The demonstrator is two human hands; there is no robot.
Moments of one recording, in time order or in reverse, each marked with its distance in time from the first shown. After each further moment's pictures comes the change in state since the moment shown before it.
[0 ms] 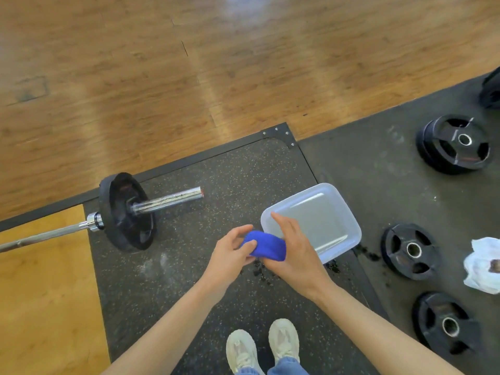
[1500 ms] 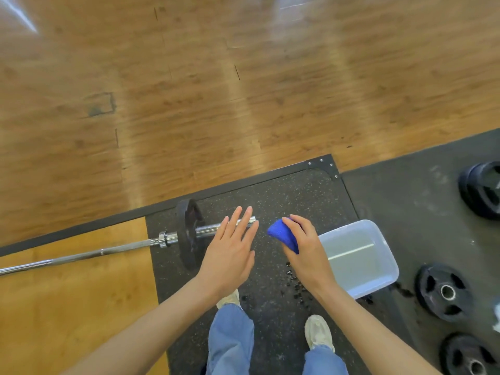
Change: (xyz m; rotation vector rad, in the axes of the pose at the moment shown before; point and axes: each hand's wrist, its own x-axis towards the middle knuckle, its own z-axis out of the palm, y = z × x) left_hand -0.003 0.130 -0.209 1.482 0.258 0.716; right_hand 0.118 -0.183 0.034 -0.119 0.075 -0.041
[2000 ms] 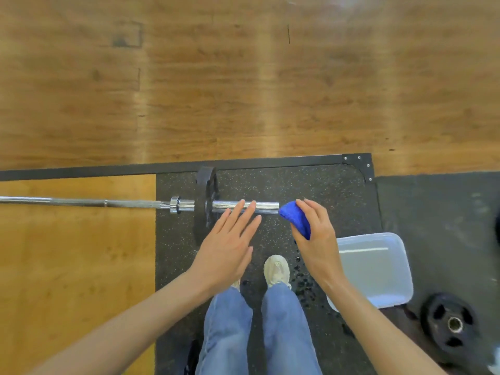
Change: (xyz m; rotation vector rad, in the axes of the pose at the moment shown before) left_hand -0.043 -0.072 0.069 -0.042 -0.029 -0.110; right_hand 0.053 -0.014 0.082 -0.011 -0.022 -0.059
